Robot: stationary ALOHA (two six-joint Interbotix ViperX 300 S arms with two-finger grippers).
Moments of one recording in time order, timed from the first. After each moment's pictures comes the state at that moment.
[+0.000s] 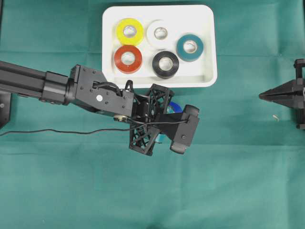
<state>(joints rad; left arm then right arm) -0.10 0.31 0.18 -0.02 0.56 0.29 -0.03 -1.17 1.58 -0.03 -0.14 0.09</state>
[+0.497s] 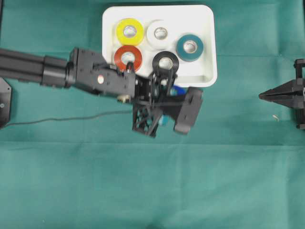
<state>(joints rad) 0.00 0.30 0.15 -0.02 0.58 0.38 -0.03 -1.17 1.58 -0.03 -0.14 0.09</state>
